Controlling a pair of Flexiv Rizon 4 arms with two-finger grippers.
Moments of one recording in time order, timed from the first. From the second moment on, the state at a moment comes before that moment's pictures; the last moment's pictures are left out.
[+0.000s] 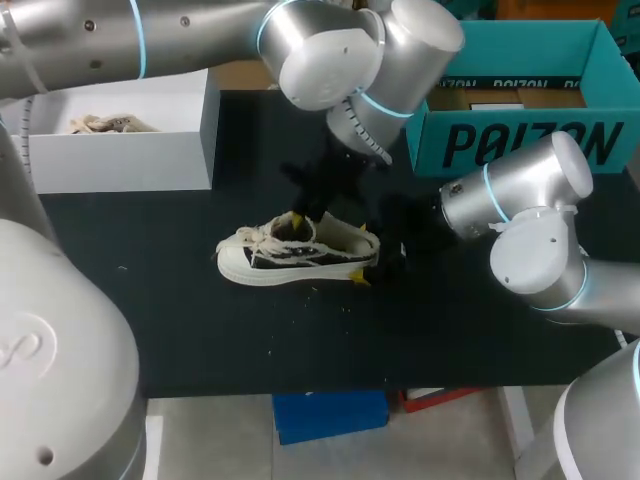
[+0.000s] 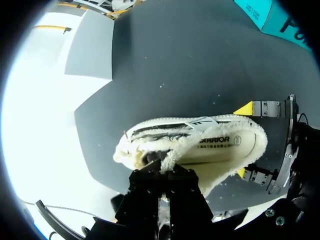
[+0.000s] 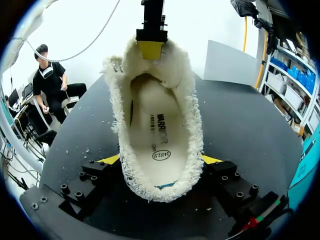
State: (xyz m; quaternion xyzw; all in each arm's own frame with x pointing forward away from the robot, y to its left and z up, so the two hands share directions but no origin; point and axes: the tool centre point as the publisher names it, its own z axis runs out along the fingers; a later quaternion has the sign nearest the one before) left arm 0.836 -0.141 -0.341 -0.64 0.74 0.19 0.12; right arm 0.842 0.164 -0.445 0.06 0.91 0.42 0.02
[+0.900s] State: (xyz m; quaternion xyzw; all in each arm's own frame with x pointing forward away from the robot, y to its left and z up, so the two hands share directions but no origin) left arm 0.835 -0.091 -0.325 -0.66 0.74 0.10 0.08; right arm 0.843 0.164 -0.445 0.06 0.91 0.42 0.02
